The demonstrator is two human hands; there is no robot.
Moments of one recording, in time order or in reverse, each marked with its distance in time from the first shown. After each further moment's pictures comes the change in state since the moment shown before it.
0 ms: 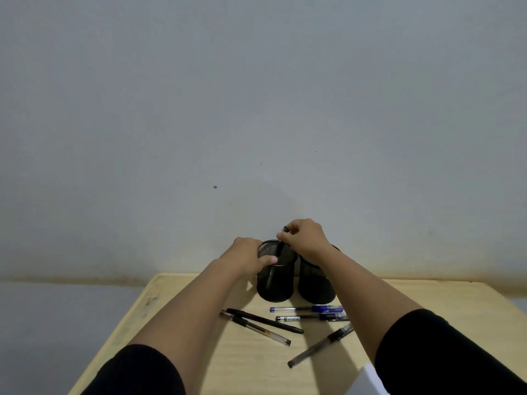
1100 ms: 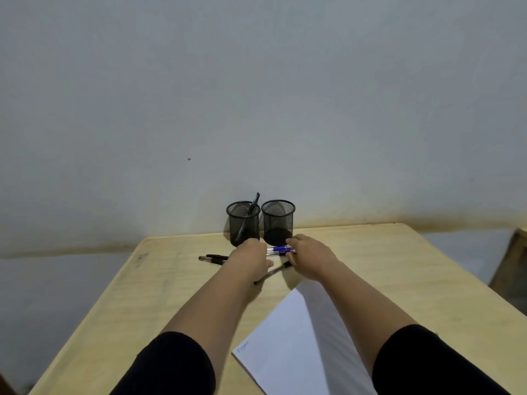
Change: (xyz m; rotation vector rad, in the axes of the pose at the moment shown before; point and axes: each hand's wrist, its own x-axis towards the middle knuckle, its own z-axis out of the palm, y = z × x) left_hand -0.107 0.066 0.073 0.326 -0.054 0.110; right_hand -0.165 0.060 -0.036 -0.628 -0.154 -0.098
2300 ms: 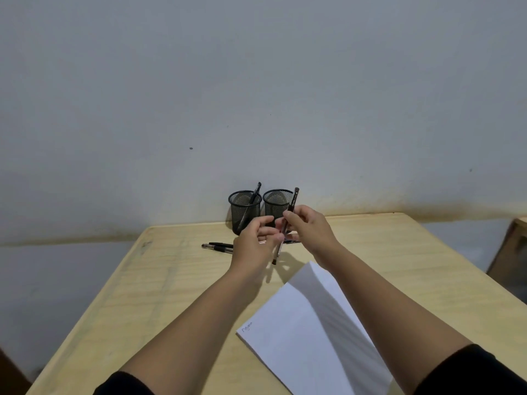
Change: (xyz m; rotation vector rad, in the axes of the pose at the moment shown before) left_hand -0.054 0.019 -0.005 -1.185 0.409 -0.015; right_hand -0.029 -0.032 -0.032 1.329 0.201 0.126
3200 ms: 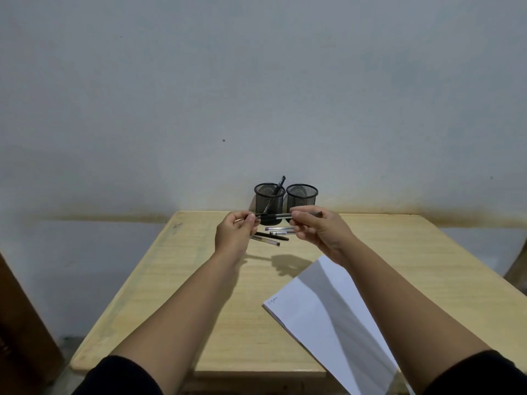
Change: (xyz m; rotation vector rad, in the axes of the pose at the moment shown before) left_hand -0.018 -0.011 -0.072 -0.432 0.244 -0.182; right_hand -0.039 -0.021 0.025 0.256 -0.142 0.157
